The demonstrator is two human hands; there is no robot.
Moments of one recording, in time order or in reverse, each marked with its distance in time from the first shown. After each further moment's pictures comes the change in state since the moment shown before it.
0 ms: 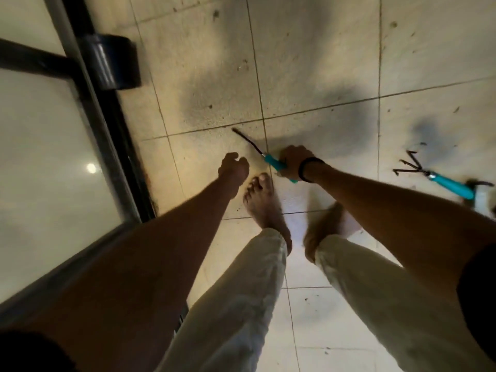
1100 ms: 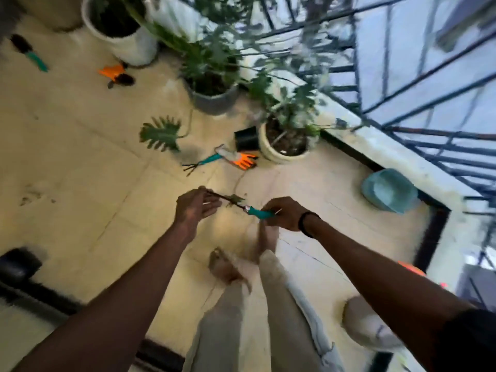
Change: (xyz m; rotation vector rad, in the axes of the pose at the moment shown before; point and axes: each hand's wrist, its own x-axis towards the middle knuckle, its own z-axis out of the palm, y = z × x) left_hand -0.623 -0.035 0.156 0.198 -0.587 0.474; right_hand -0.655 0.224 0.151 1.068 0.495 0.336
